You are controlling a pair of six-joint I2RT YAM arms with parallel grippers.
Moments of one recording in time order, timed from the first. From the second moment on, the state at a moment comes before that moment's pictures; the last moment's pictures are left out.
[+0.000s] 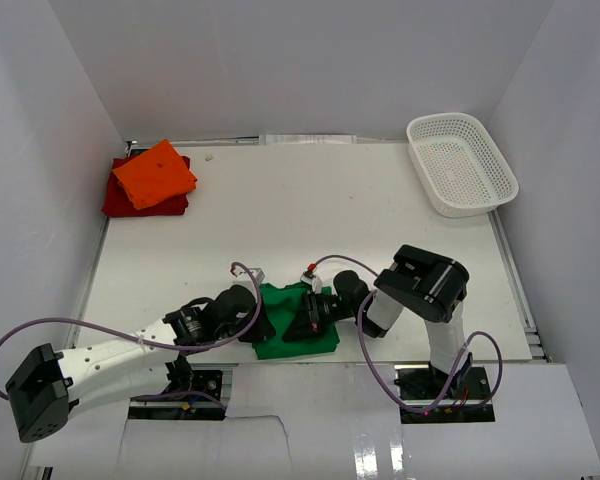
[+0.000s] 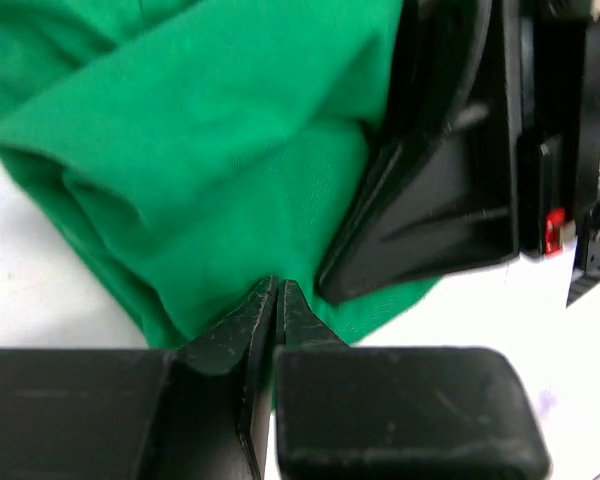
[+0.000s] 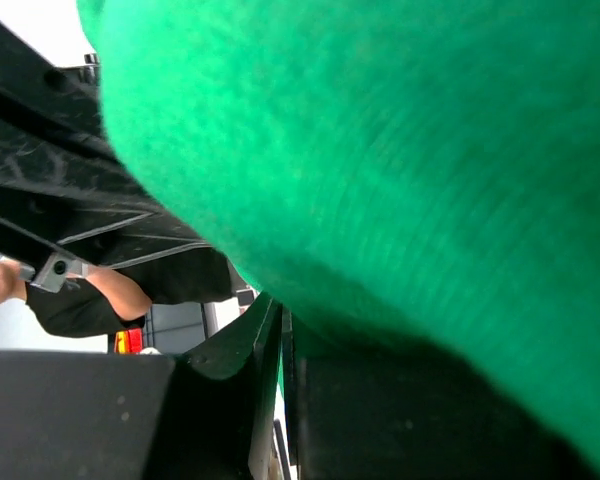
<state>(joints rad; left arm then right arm) -1.00 0.85 0.38 -0.32 -0.06 -0.85 0.94 1.97 0.44 1.19 -0.78 1.22</state>
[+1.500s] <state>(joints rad) -0.72 1.16 0.71 -0.47 -0.49 -0.85 1.00 1.82 0.46 0.87 -0.64 1.00</state>
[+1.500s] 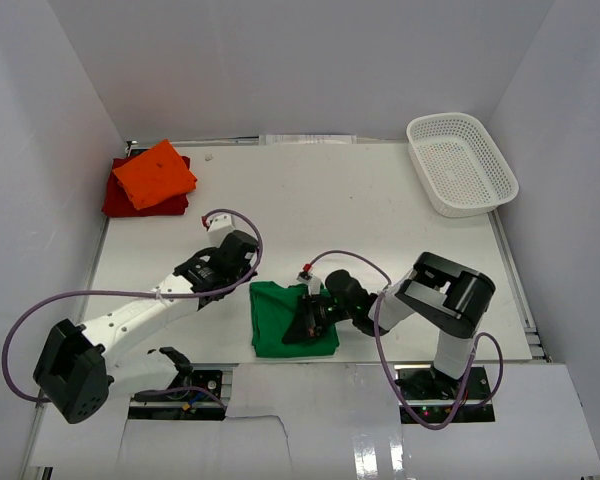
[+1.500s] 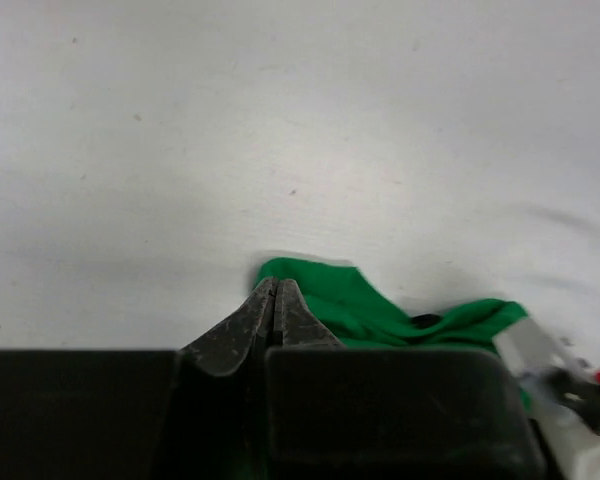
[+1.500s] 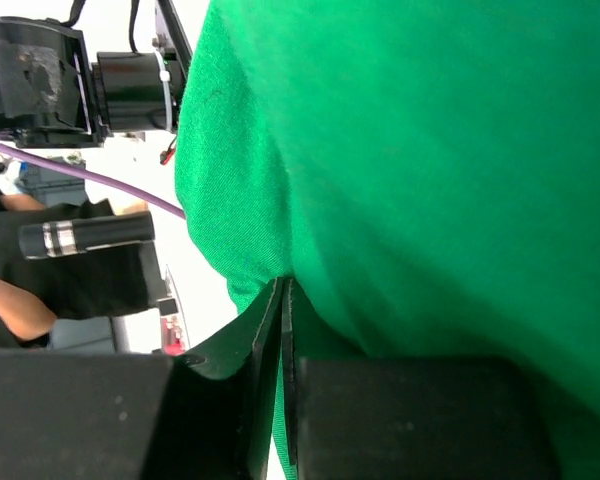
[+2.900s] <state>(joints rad) -0.73 0.89 0.46 -0.19 0.02 -0.84 0.71 1.82 0.78 0.44 -0.71 0.68</state>
